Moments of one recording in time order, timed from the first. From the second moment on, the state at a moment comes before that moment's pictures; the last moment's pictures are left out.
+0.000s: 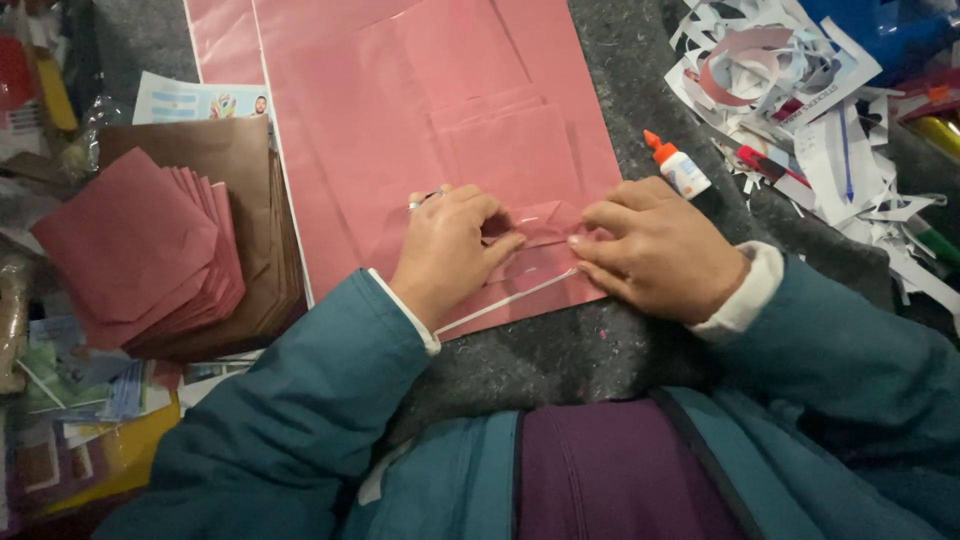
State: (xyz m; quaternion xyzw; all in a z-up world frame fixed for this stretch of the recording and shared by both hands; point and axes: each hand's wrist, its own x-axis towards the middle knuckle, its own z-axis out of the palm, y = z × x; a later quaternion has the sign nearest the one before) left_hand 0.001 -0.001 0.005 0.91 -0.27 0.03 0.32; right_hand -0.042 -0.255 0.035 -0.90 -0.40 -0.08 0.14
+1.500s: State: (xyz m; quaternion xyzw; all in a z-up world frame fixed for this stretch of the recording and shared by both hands) left_hand -0.033 0.018 0.023 0.89 -0.43 0.07 0.13; right_hand -0.026 -0.232 0.016 -0.88 -0.40 -0.10 0.23
